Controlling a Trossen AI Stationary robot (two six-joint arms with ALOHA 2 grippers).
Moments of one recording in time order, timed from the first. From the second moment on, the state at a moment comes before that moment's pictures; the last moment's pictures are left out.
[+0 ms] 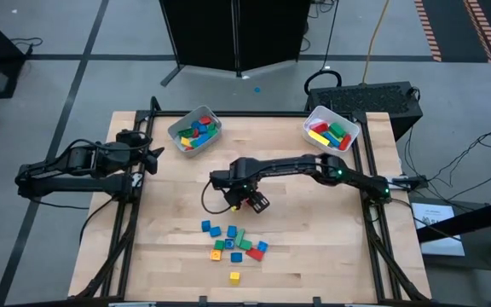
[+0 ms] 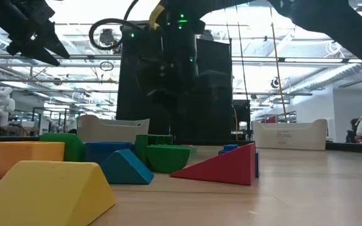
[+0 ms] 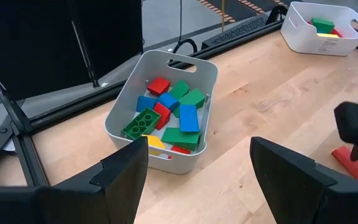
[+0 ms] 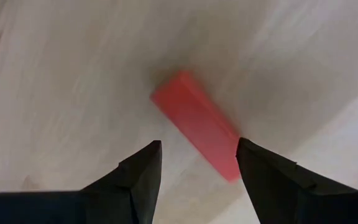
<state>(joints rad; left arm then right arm) 0.12 0.38 0.66 -0.93 -0.58 -0.54 0.00 2.44 2.18 -1.34 -0.03 -0.63</state>
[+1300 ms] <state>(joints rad) 0.12 0.38 0.66 -0.93 -0.60 -0.55 -0.49 1.73 1.42 -1.01 0.12 -0.10</state>
